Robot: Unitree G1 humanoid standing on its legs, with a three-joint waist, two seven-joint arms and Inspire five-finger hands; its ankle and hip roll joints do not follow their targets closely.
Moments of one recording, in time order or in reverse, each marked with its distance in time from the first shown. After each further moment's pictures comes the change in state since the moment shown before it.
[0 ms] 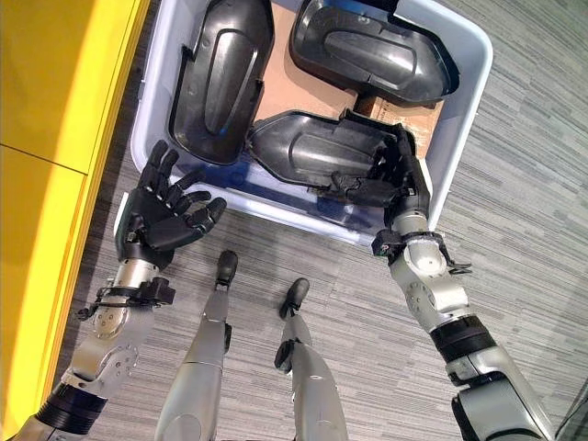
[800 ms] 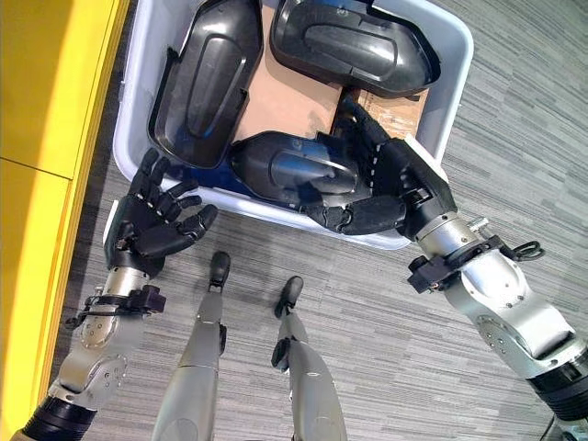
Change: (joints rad) left arm 0.077 0.020 0.058 -0.060 0.001 0.021 -0.004; right arm 0.184 -0.458 -0.102 -0.488 0.045 -0.014 0.220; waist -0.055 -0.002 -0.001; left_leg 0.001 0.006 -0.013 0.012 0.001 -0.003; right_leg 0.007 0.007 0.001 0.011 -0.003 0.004
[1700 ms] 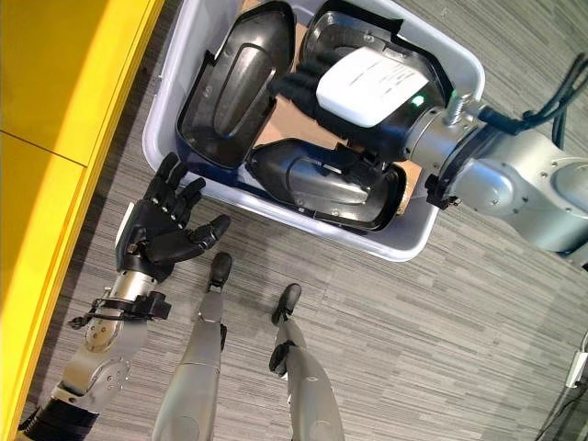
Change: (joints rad) left arm 0.008 0.001 -0.021 0.006 -0.001 -0.006 -0.089; right arm -1.355 -0.230 1.232 0.266 -1.173 -0.048 -0.029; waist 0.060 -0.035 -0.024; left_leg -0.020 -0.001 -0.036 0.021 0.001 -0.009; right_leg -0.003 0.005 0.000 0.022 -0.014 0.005
